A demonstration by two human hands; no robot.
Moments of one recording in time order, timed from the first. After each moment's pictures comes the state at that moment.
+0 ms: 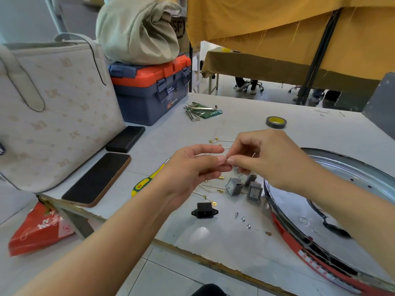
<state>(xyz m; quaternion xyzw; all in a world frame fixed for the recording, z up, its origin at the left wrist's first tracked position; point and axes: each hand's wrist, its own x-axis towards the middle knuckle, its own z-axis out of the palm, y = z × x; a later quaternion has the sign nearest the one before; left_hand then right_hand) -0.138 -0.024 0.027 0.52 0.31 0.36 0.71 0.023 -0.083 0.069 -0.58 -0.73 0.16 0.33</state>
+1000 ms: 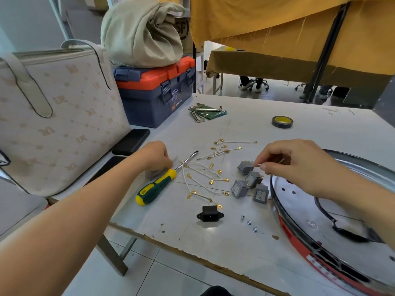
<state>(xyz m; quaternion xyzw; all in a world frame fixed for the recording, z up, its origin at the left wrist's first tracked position) -0.187 0.095 0.009 0.78 0.60 0.01 0.16 0.062 -0.092 0.061 -0.65 -0.68 0.17 0.28</state>
